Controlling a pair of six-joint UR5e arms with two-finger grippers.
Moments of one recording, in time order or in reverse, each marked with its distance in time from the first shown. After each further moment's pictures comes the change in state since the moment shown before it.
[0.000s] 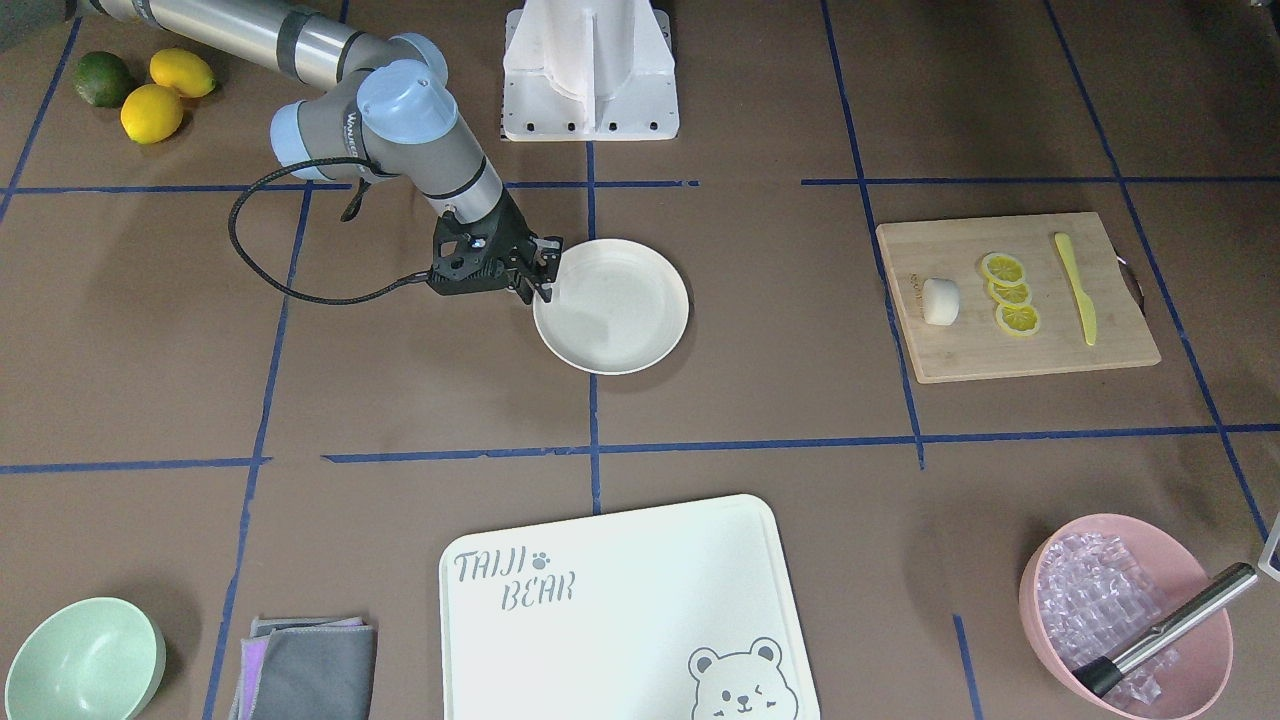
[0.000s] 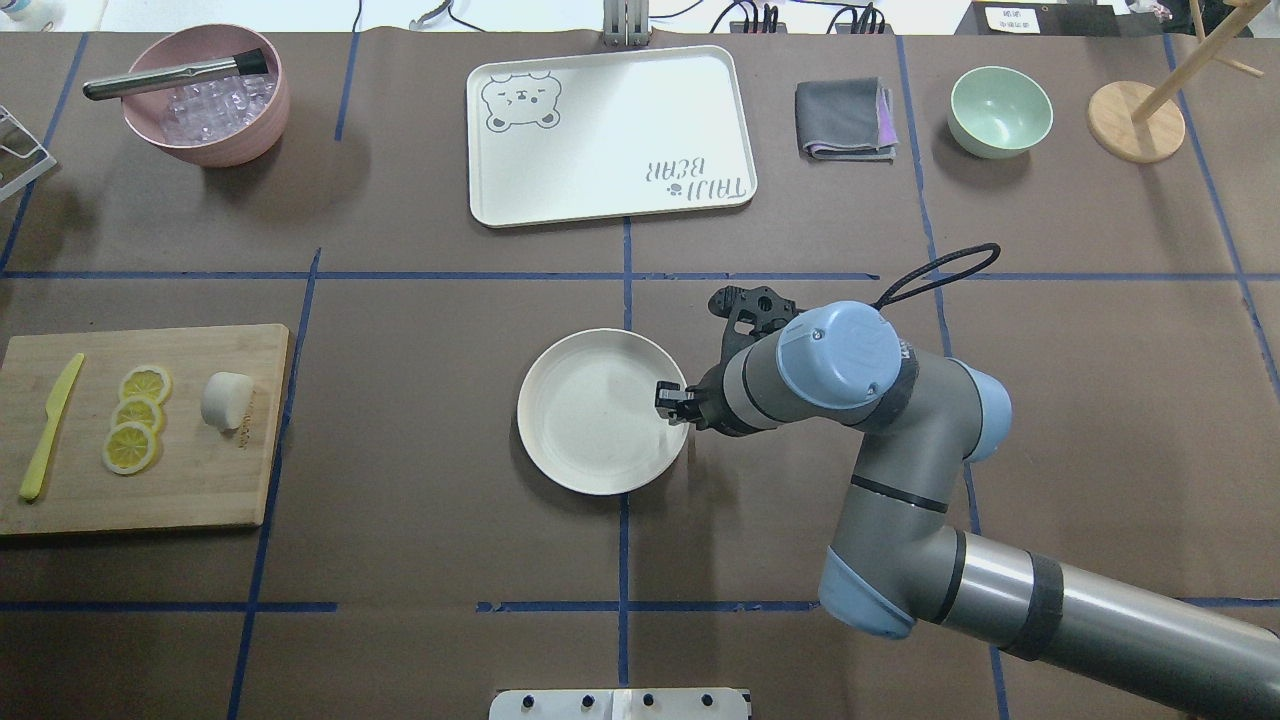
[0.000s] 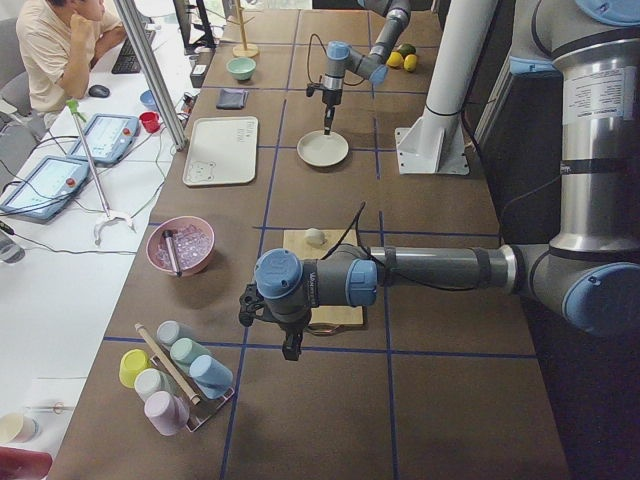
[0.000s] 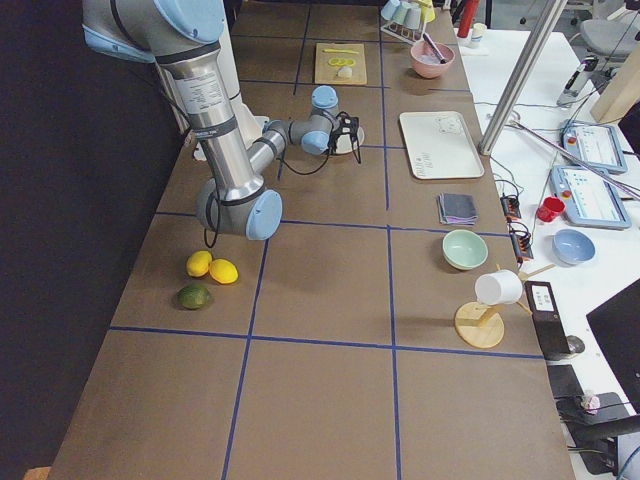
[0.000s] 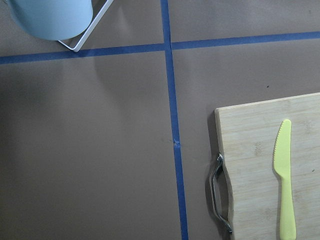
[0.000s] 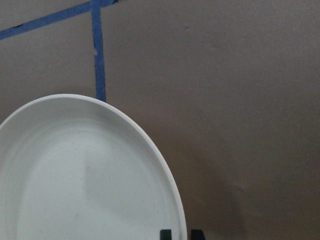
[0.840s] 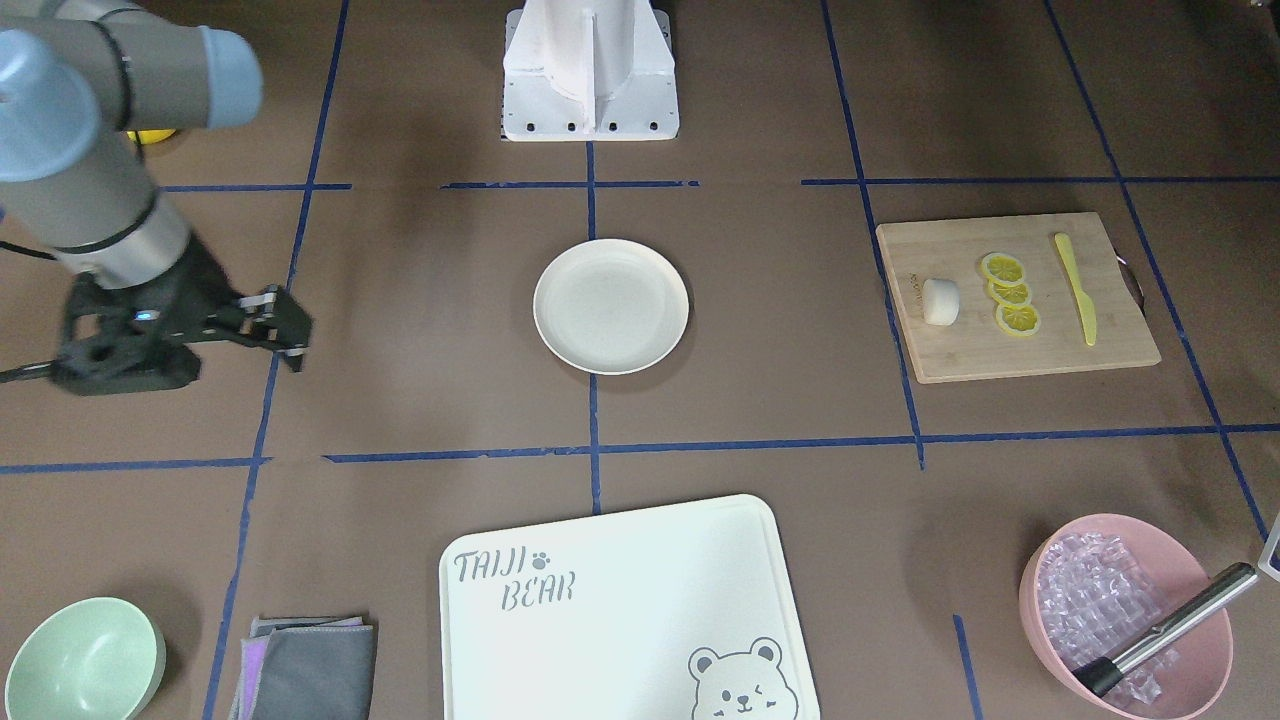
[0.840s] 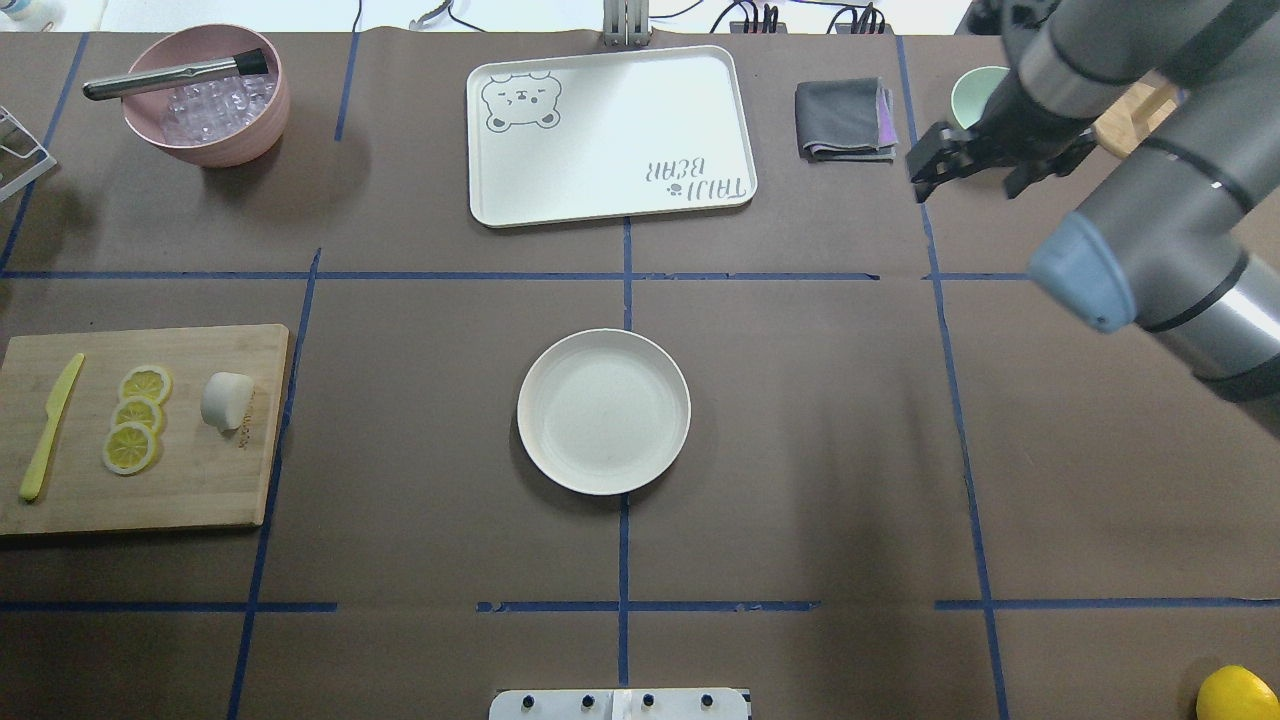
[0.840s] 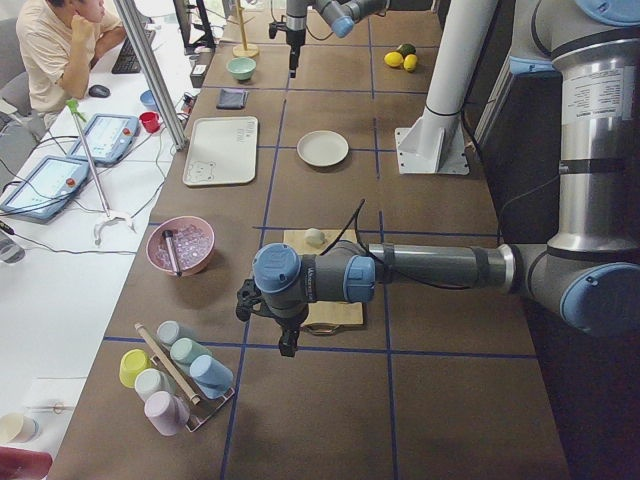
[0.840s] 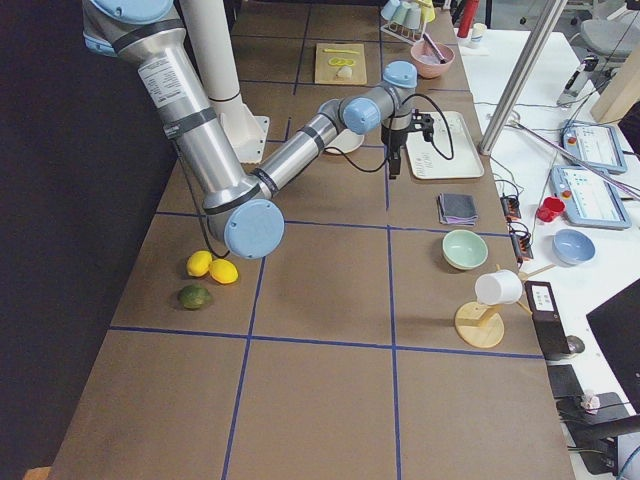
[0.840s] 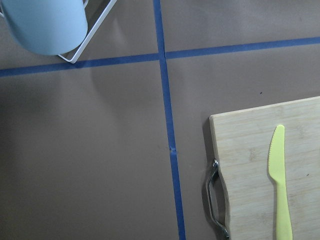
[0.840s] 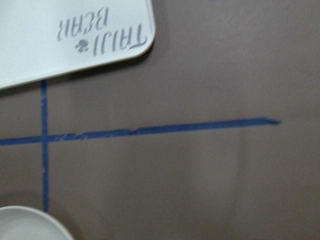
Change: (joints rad) left arm 0.002 -0.018 -0.007 -0.018 0.004 0.000; right arm 0.609 -0.057 0.116 -0.589 0.330 -0.856
